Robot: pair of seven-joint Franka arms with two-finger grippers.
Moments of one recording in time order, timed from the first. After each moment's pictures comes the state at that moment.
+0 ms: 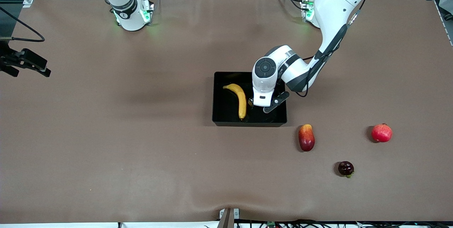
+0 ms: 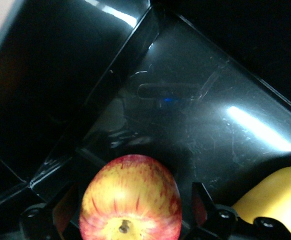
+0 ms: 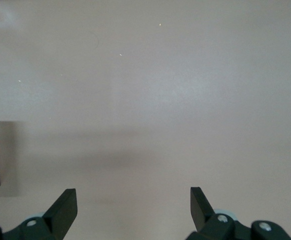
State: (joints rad) left arm -0.26 0.62 -0.45 -1.87 0.39 2.29 -1.57; right arm 0.03 0.01 -0.08 -1.53 0.02 1.60 -0.02
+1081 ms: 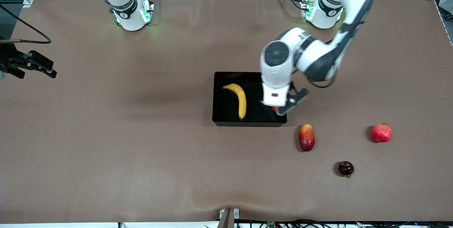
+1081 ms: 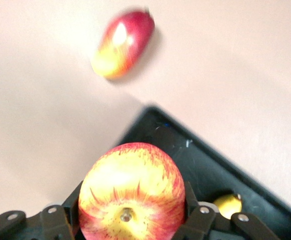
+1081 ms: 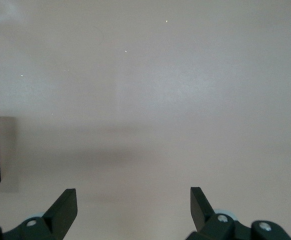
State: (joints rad) left arm -0.18 0.43 -0.45 -1.69 0.37 1.99 -1.36; right arm 0.05 0.02 -0.07 -1.53 0.02 1.59 -0.02
